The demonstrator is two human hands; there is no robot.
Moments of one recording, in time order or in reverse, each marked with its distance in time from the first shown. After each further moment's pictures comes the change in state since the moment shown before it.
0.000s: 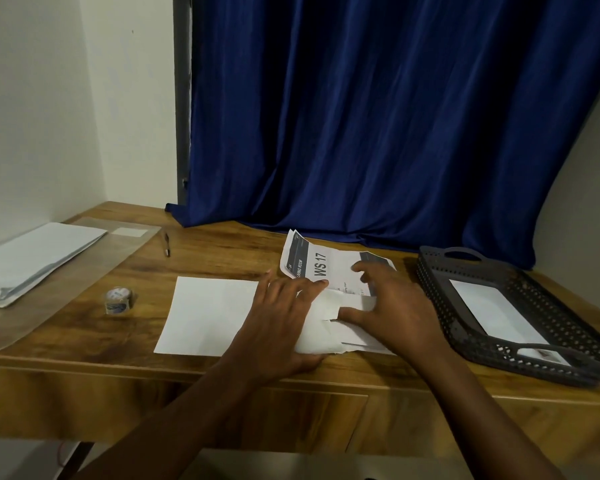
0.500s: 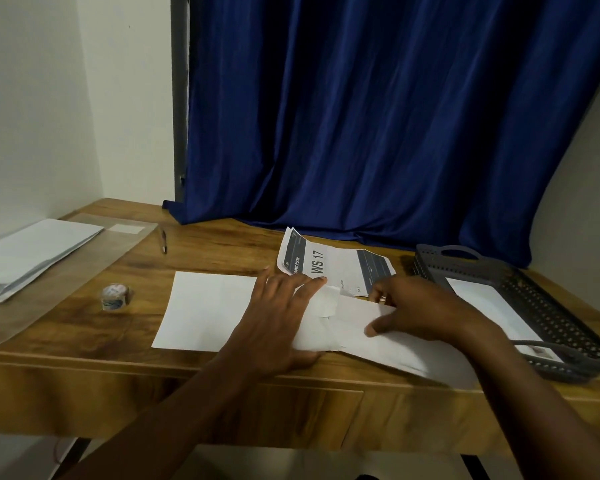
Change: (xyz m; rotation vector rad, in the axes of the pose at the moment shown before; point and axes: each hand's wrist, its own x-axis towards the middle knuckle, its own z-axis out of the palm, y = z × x) left_hand 0.001 0.002 -0.001 0.028 -0.025 -0.003; right_hand 0.007 0.017 -0.047 -0.108 -0.470 -0.008
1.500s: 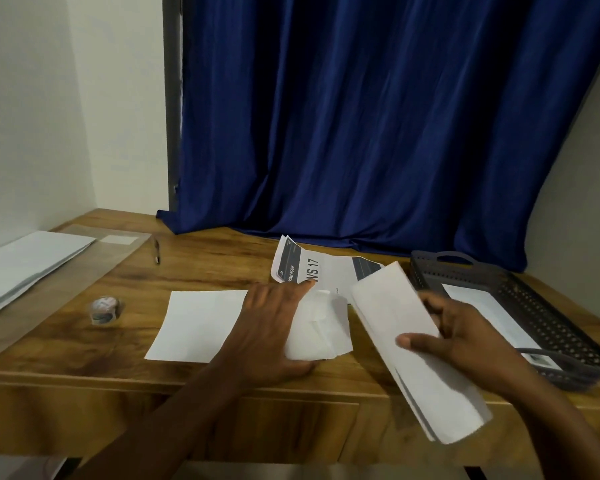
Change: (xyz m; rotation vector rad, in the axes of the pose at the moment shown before) left_hand 0.002 -0.005 0.001 -0.106 0.021 -0.030; right_hand -0.047 0.046 0.020 0.638 0.232 -0.034
